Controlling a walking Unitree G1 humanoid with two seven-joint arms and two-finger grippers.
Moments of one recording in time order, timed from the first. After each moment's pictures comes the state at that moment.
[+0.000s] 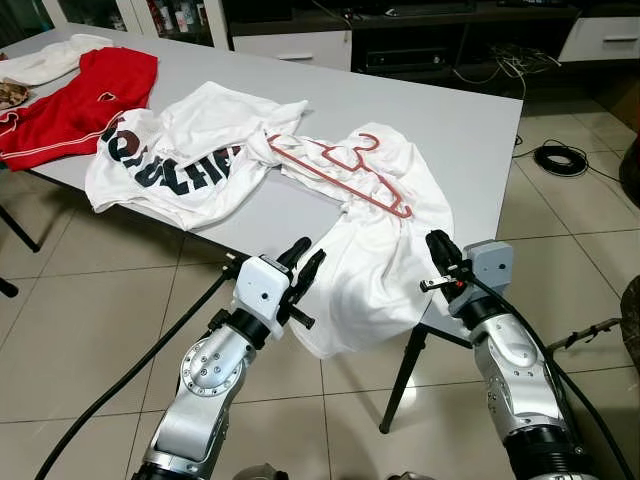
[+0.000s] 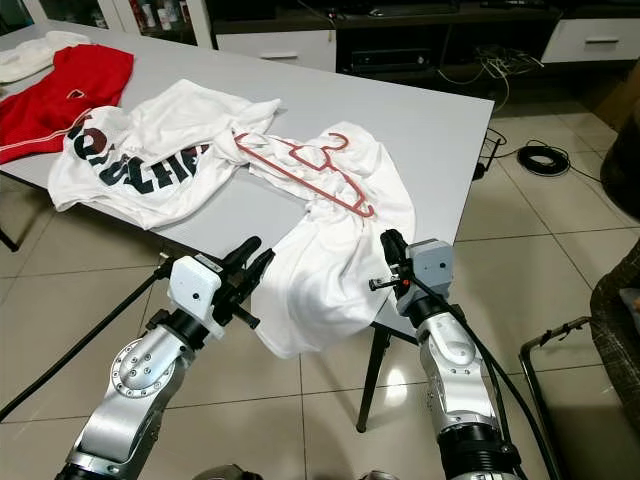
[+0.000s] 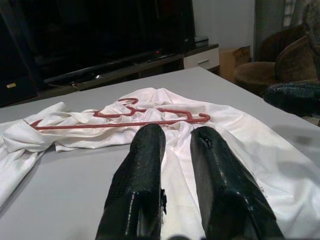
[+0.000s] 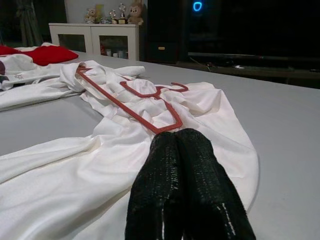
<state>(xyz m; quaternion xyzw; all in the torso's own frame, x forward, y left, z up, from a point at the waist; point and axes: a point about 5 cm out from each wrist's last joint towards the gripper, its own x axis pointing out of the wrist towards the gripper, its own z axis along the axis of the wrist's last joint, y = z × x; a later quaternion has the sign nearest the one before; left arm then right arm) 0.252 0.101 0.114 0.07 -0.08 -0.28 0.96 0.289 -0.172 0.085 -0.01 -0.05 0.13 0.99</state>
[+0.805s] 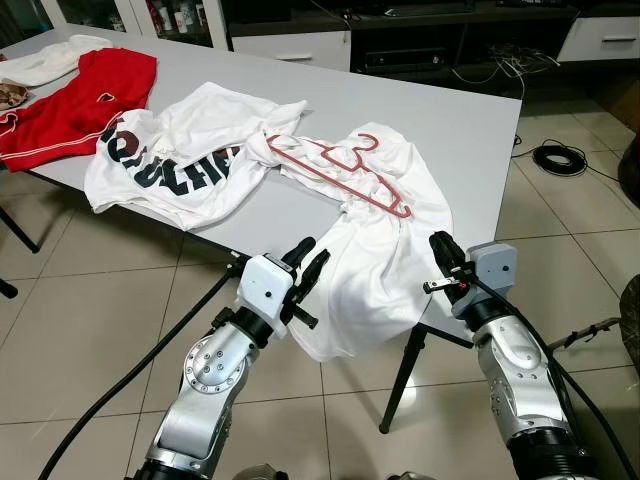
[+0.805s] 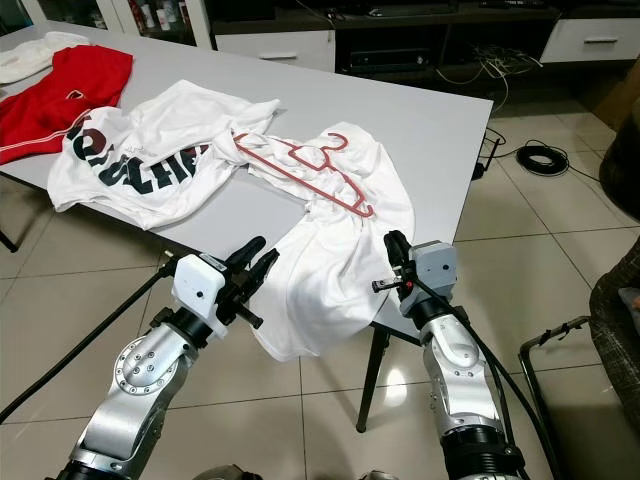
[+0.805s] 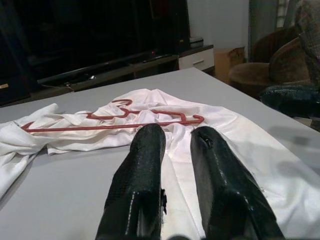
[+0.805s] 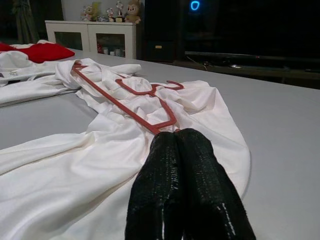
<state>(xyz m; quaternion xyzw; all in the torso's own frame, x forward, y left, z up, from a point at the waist) 0.254 0.097 0.115 0.06 -0.08 -0.28 0.95 0.287 -0.177 0.084 -0.02 -0.04 0.13 0.99</state>
